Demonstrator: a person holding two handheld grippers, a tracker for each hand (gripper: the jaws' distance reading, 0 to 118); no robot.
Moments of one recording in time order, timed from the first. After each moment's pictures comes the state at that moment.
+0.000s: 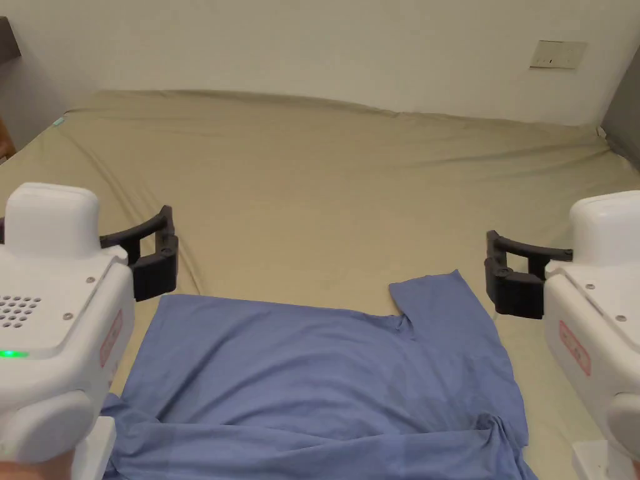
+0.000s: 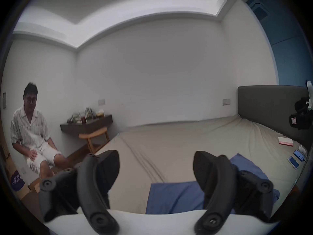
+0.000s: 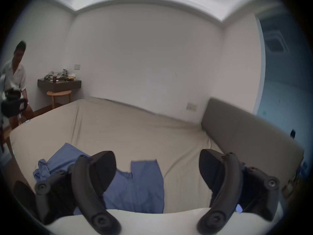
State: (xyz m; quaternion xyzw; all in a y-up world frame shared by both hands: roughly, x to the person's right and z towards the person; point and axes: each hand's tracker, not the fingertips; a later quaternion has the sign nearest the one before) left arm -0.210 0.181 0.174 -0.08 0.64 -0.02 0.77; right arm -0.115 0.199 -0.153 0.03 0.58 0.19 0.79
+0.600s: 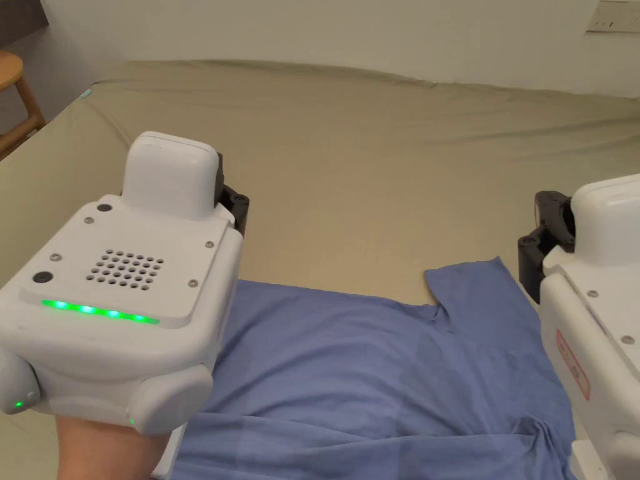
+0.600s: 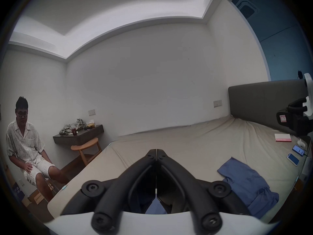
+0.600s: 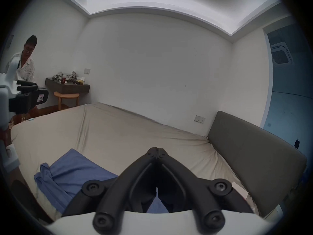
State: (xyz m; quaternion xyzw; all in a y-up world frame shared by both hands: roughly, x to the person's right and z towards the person) left arm -0.245 0.174 0.126 -0.10 0.61 -0.03 0.78; right arm -0.152 0.175 -0.147 0.03 0.60 0.18 0.78
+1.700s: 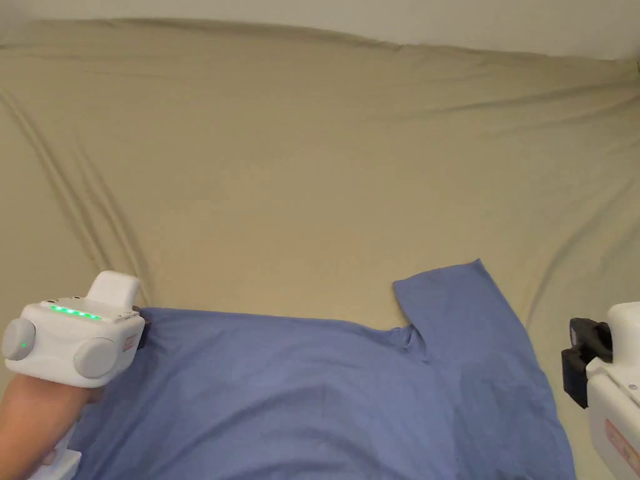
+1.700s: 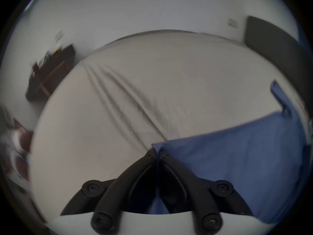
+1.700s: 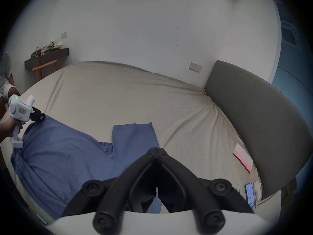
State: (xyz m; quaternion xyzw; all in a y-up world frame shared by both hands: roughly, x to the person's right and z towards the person) left arm -0.508 -0.093 0.142 -0.45 0.55 0.11 0.70; right arm -0.237 0.057 -0.266 -0.15 0.53 0.29 0.79
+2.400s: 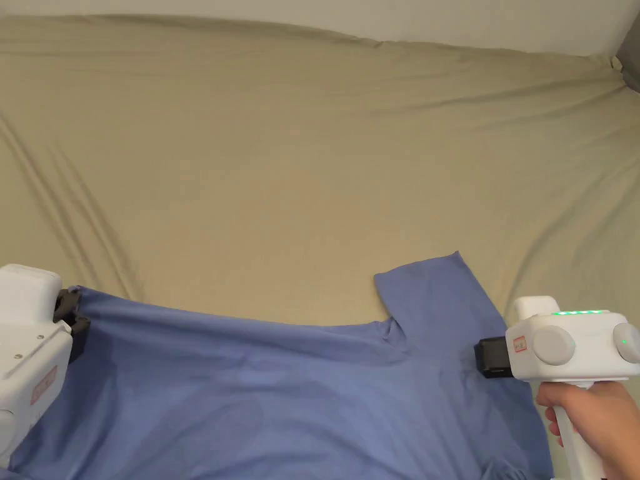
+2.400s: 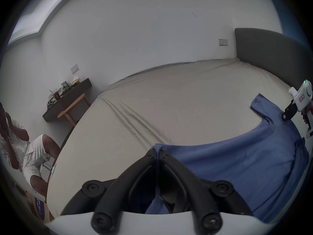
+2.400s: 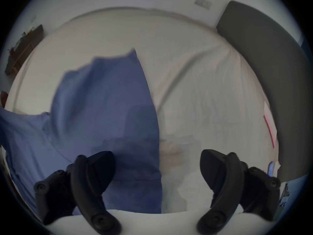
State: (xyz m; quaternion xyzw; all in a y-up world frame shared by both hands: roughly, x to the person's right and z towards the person) left arm -0.408 0.009 0.158 -0.32 0.57 0.09 0.75; right arm -0.335 -0.092 -0.373 -0.41 0.44 0.37 0.70
